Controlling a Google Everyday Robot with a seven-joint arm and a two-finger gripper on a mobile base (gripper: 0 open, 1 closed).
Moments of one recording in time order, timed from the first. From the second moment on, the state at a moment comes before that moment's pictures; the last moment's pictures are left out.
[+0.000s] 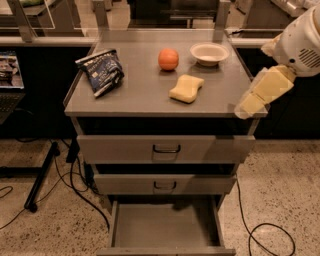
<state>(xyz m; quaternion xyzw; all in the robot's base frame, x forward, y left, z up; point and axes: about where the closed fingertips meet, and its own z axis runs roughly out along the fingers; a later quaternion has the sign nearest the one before) 0.508 -0.190 0.980 -0.51 0.81 0.04 0.29</state>
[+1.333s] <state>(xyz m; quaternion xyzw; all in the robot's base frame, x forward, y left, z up) 0.565 -0.158 0.951 -0.48 0.82 0.08 0.30</state>
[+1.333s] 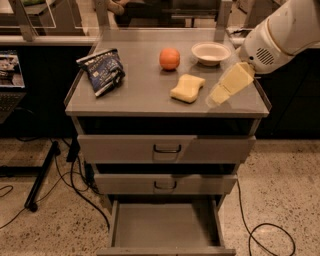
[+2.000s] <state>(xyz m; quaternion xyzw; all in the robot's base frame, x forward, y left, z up) 0.610 -0.134 0.928 -0.42 0.86 0.10 0.27</state>
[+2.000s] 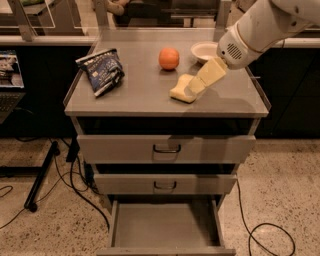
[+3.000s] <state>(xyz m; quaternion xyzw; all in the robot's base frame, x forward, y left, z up) 0.632 -0.139 0.898 -0.29 0.92 0.11 0.24</state>
